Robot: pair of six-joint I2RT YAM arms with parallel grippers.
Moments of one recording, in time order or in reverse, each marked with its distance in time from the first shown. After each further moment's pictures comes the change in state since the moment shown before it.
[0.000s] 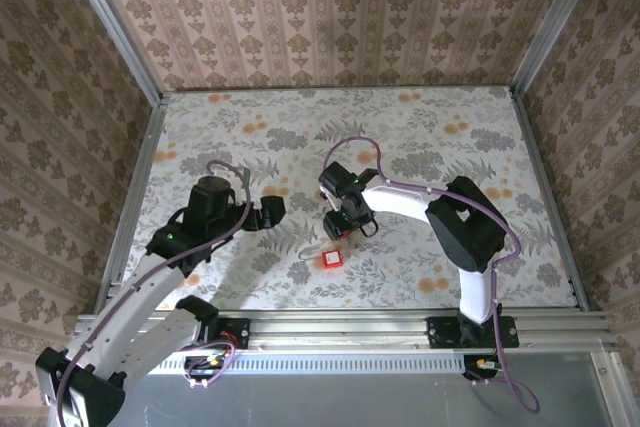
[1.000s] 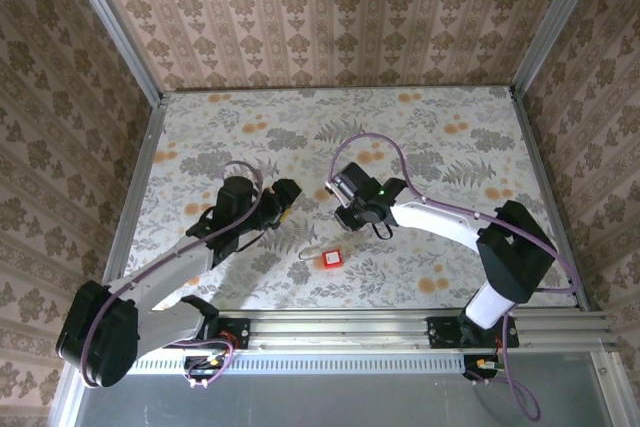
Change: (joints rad) left arm -0.028 0.280 -0.195 0.634 0.174 -0.764; right arm 0.033 -0.286 -0.177 0.146 0.181 -0.134
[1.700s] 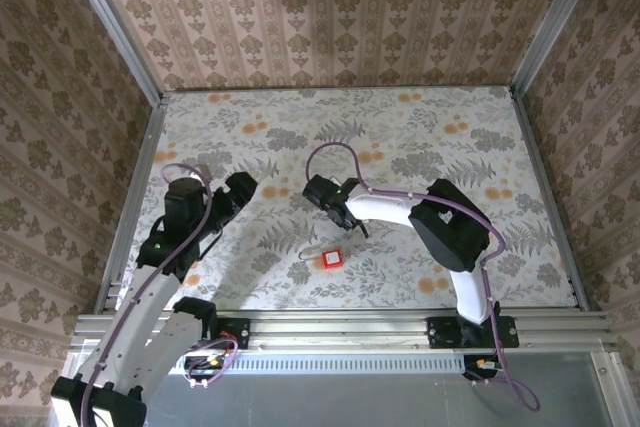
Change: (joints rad) left arm 0.262 -0.376 0.118 -0.507 -0.075 0.291; right arm 0.071 0.363 0.229 -0.179 0.447 -0.004
